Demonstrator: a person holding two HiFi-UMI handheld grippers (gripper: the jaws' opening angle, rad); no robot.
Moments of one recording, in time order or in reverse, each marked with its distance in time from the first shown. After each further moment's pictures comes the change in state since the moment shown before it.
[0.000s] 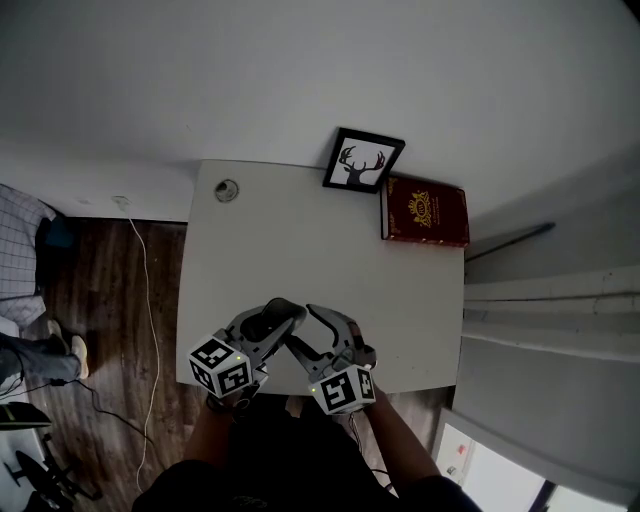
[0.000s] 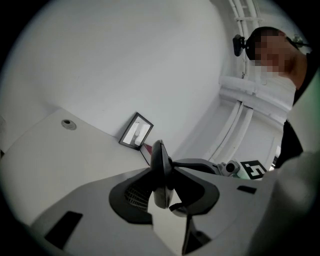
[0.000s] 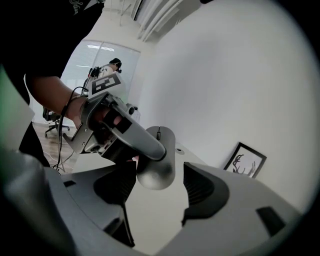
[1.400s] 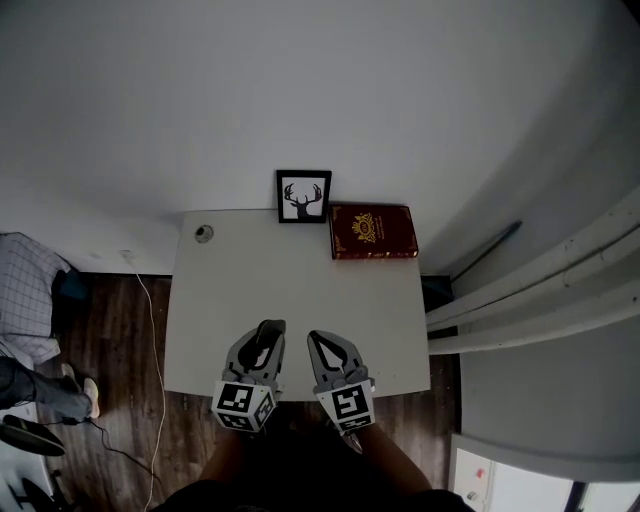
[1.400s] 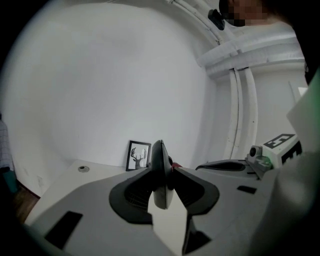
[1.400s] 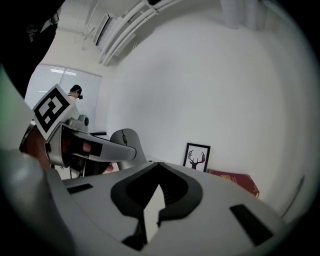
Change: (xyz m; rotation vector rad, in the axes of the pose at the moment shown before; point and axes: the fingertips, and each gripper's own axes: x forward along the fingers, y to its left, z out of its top) left arm 0.015 -0.127 0.008 0.364 -0.172 0.382; right arm -0.158 -0.058 -0.016 0.318 -0.225 -0.299
